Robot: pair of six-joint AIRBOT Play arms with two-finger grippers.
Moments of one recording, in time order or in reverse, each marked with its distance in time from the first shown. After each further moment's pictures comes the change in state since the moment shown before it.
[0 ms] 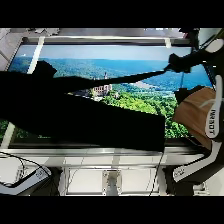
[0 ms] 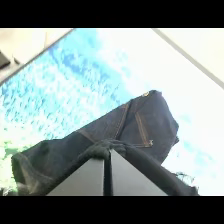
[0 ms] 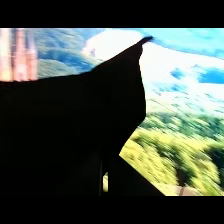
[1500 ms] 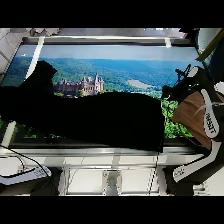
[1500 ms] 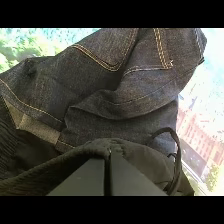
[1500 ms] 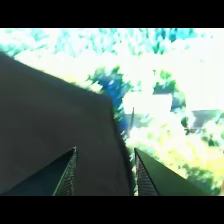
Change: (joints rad) left arm -0.045 -0.185 0.002 0.062 -0.177 0.000; right arm 0.004 -0.057 -0.454 -0.171 -0.138 -0.020
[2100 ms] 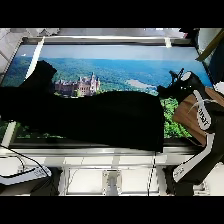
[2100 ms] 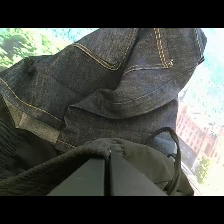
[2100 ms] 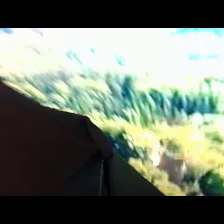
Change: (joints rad) left arm 0.000 0.001 0.000 0.000 -0.002 -0.003; right arm 0.001 -0.116 0.068 0.156 -0.144 -0.093
